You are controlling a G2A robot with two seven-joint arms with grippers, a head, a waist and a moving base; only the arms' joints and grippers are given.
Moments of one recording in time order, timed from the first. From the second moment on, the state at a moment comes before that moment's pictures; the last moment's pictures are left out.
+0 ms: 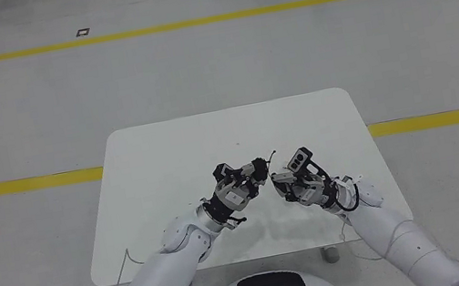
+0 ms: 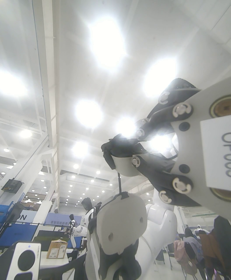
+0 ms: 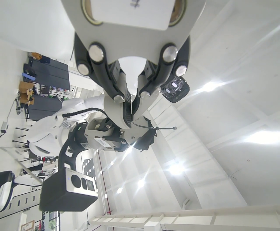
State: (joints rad) left arm 1.34 -1.22 -0.83 -1.40 -1.20 -0.25 -0.84; right arm -1.33 -1.25 1.07 -1.04 1.09 -0.15 1.39
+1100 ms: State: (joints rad) left arm 1.34 -1.22 -0.83 -1.40 -1.20 -0.25 -0.84; right arm -1.31 -1.26 1.06 -1.01 1.04 -0.14 1.39
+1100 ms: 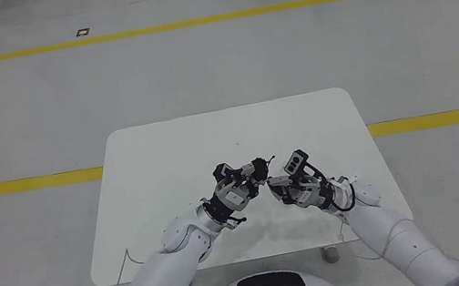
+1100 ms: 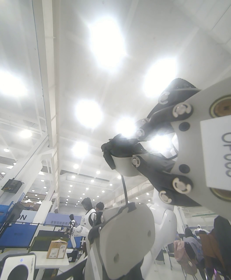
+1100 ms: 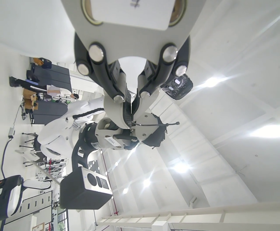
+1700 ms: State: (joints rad) left arm 1.34 -1.22 -0.83 -1.40 -1.20 -0.25 -0.84; right arm -1.30 -1.27 1.05 -0.98 1.03 -0.14 1.39
